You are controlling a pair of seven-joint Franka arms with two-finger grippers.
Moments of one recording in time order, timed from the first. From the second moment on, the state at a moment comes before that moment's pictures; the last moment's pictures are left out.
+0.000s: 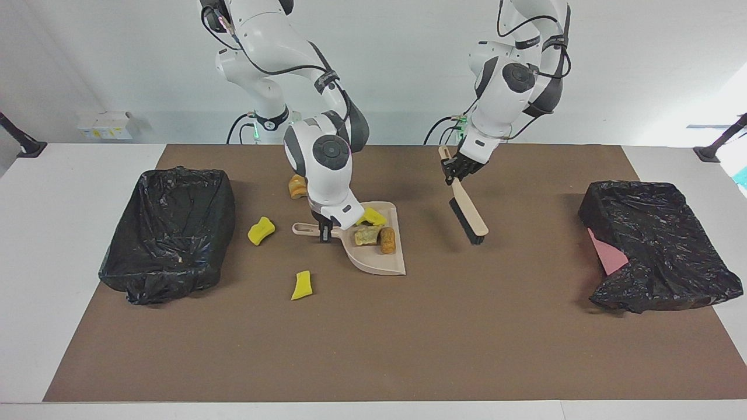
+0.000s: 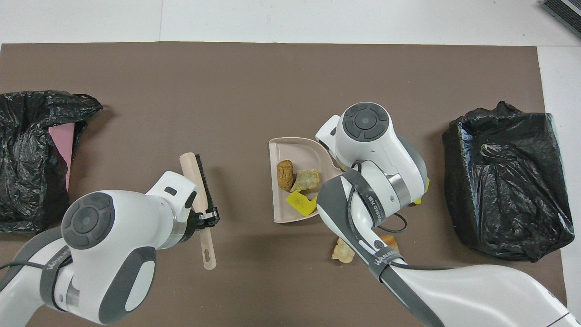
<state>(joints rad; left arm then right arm) -0.49 -0.22 0.03 -2.38 -0.16 2.17 -0.61 0.32 0.36 0.11 -1.77 -0.14 1.97 -1.09</state>
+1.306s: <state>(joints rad) -0.10 -0.35 0.01 -2.54 0.28 2.02 -0.50 -0.04 0.14 0.11 -1.77 -0.14 1.88 -1.37</state>
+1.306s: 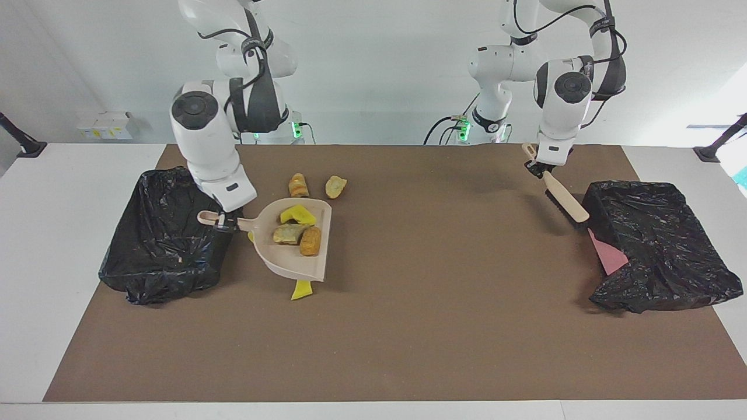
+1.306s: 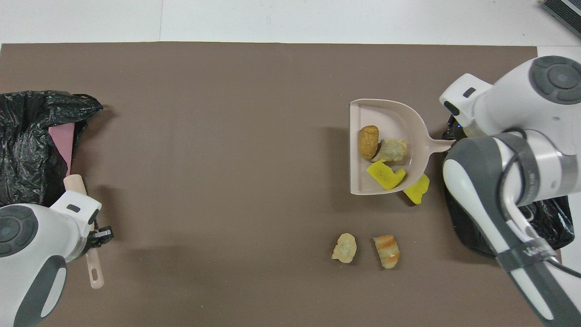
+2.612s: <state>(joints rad) -0.22 -0.35 0.00 -2.58 -0.17 2.11 0.07 -0.45 -0.01 0.11 -1.92 -0.43 2.05 -2.03</state>
